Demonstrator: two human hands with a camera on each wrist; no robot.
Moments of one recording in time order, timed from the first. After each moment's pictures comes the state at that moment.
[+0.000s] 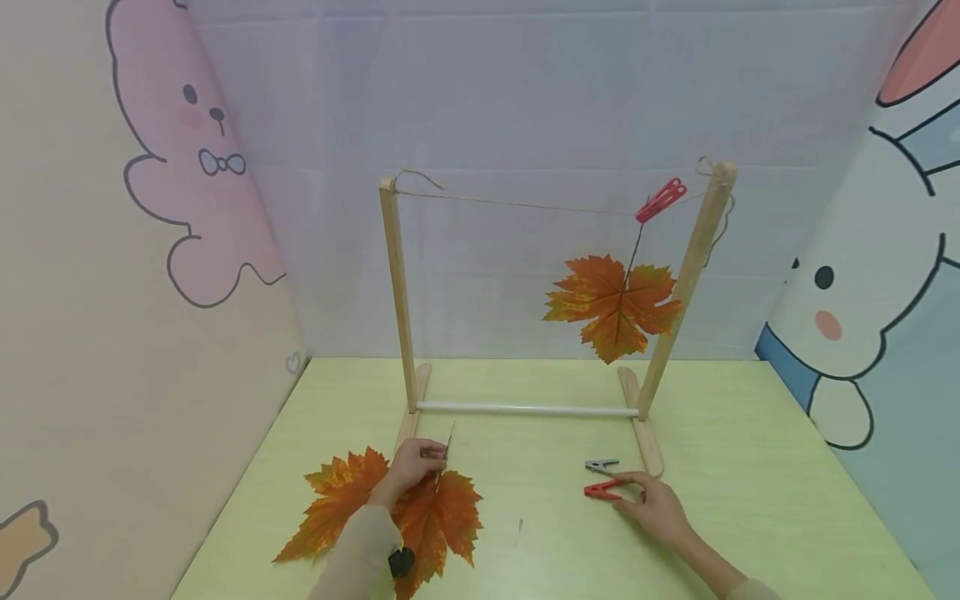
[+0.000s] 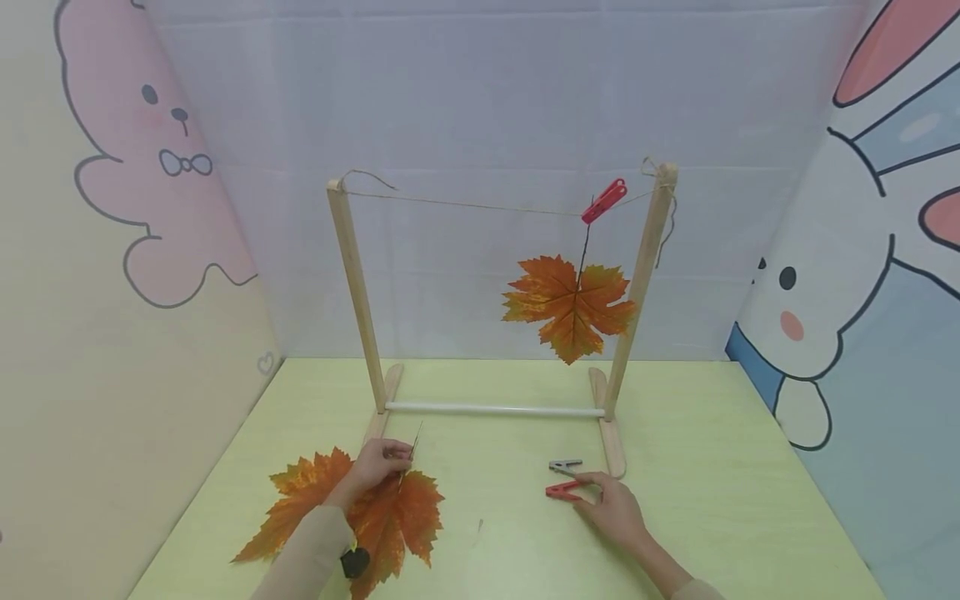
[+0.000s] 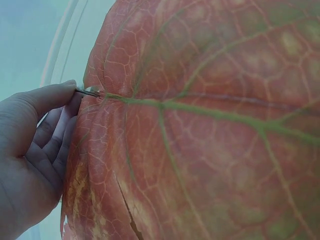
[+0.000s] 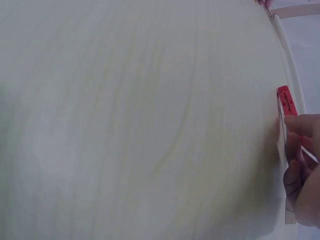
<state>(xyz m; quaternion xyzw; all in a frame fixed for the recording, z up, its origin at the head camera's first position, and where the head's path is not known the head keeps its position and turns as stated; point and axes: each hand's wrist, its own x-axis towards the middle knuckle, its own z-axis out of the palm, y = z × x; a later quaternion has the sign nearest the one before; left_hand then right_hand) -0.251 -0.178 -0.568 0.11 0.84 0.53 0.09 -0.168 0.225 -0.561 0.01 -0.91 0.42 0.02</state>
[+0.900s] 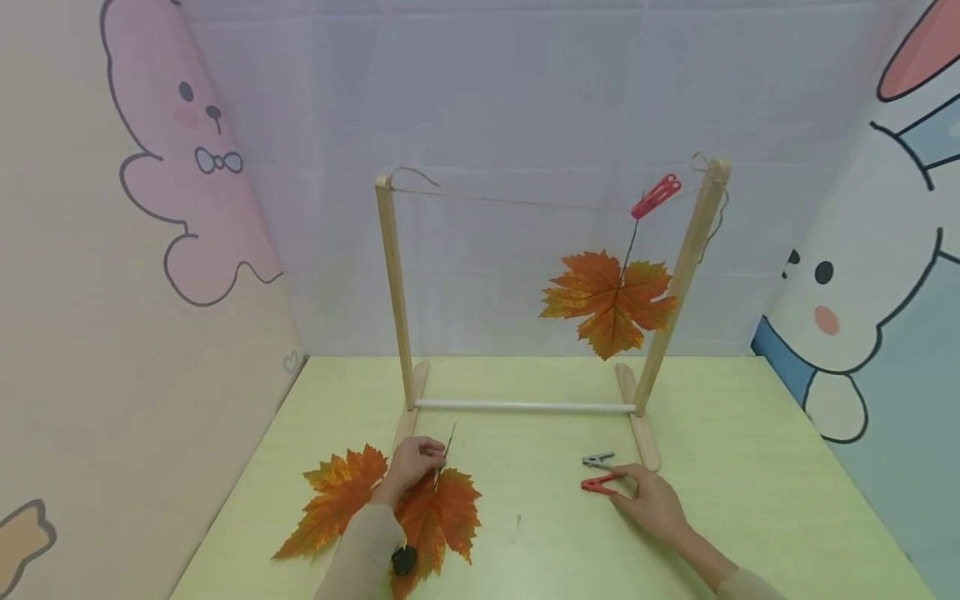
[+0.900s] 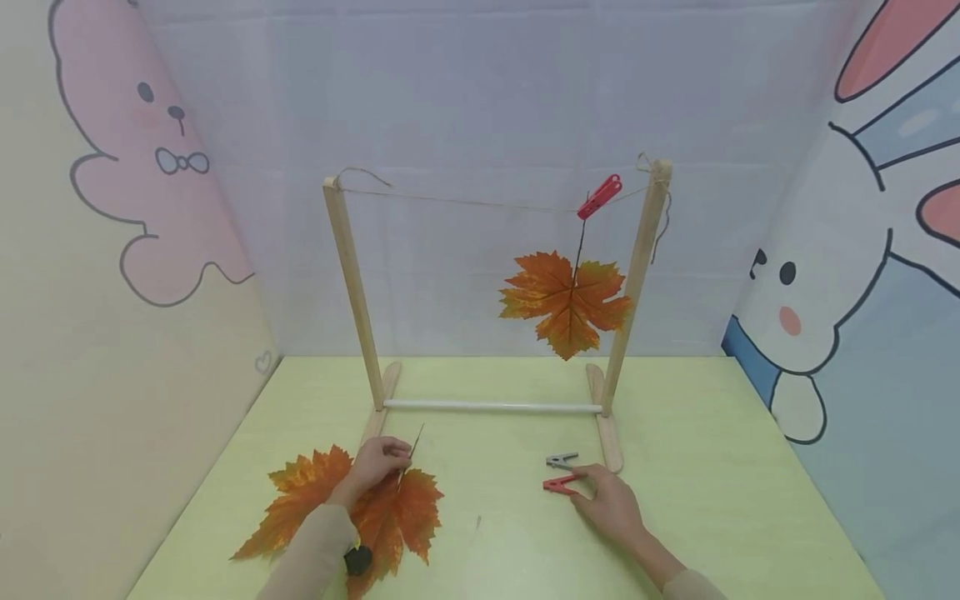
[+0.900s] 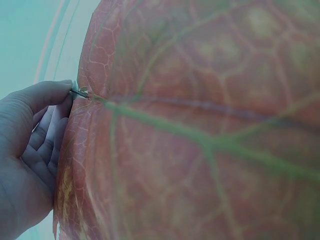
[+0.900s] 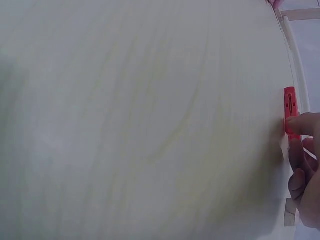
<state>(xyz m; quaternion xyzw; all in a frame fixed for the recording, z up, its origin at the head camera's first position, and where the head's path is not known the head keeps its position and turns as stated) -0.249 -0.168 -0.571 0.04 0.87 0.49 0.08 -0.171 0.225 -0.566 0.05 -0.93 0.35 0.08</state>
